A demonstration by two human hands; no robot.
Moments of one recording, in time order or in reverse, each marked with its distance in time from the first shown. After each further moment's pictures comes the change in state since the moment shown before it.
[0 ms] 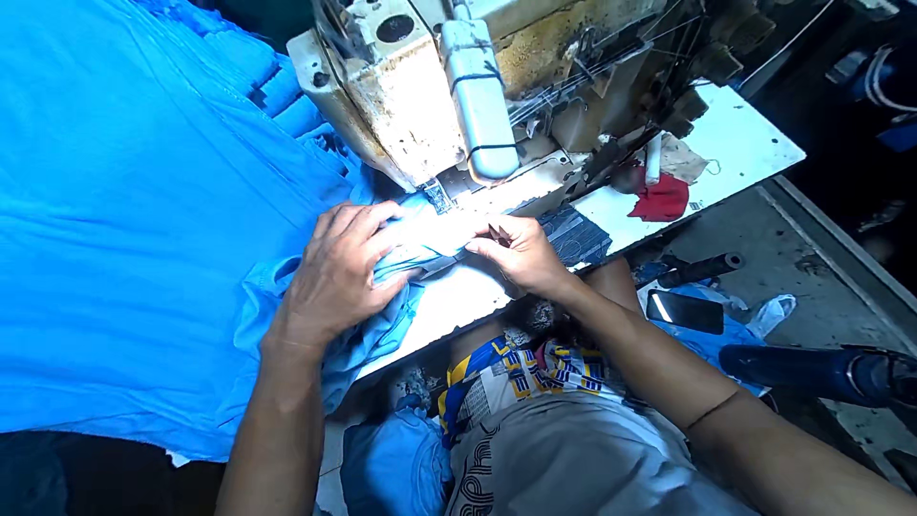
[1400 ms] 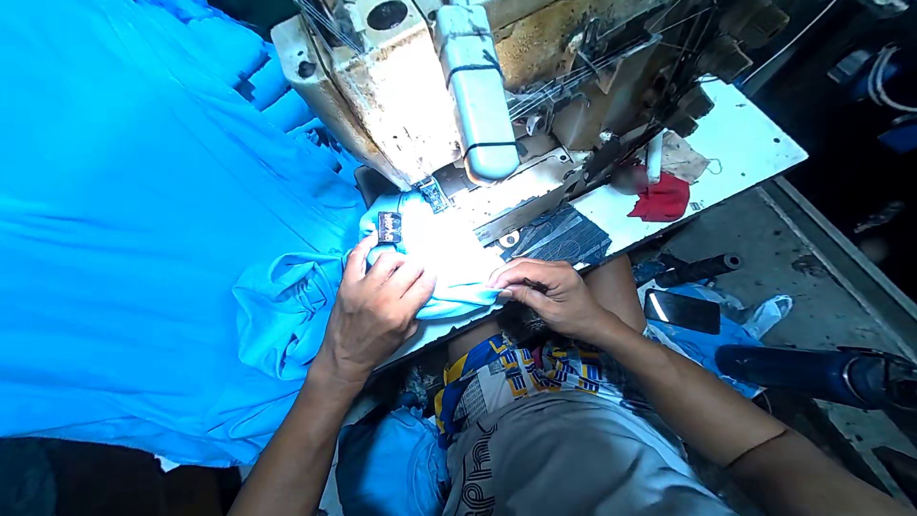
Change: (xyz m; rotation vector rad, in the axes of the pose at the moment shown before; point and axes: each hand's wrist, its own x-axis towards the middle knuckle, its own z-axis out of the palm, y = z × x) left_hand -0.020 0.047 0.037 0.128 0.109 0.104; right_hand -0.057 0.008 -0.024 -0.020 -0.104 -0.094
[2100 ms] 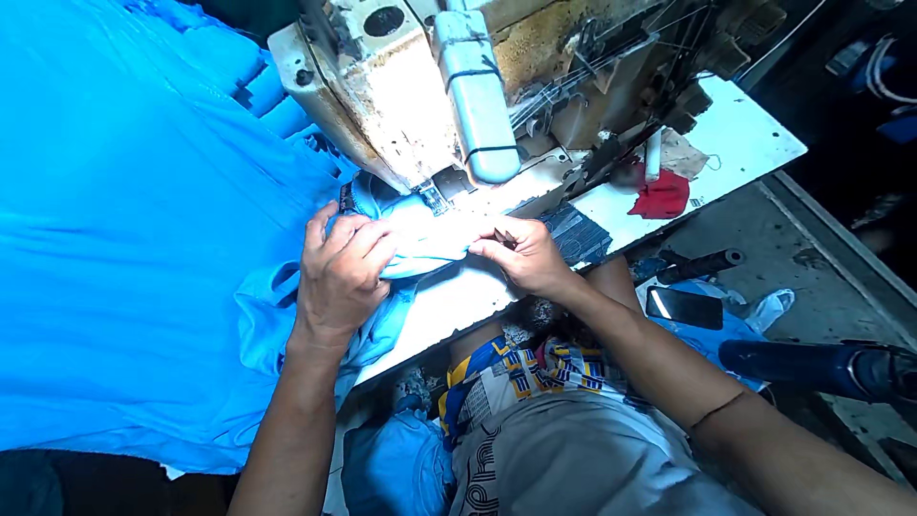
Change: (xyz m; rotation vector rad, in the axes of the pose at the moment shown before) left_hand 0.013 -0.049 -0.003 0.050 0.061 -0.108; right_hand 0.059 0.005 0.012 -0.039 0.122 0.041
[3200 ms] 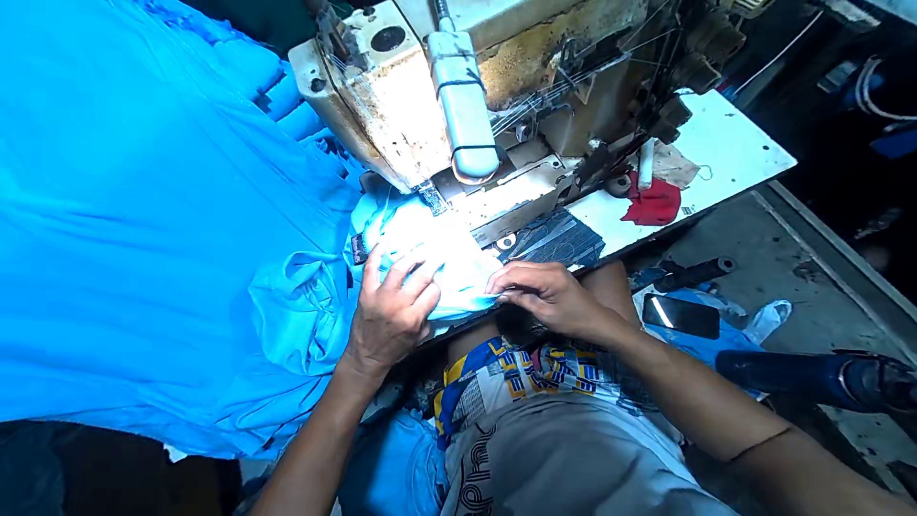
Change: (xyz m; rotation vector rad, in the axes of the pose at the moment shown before) left_hand -0.032 0.065 0.021 -0.021 0.027 0.066; right_hand -0.058 -0.006 -0.030 -0.089 -0.260 -0.055
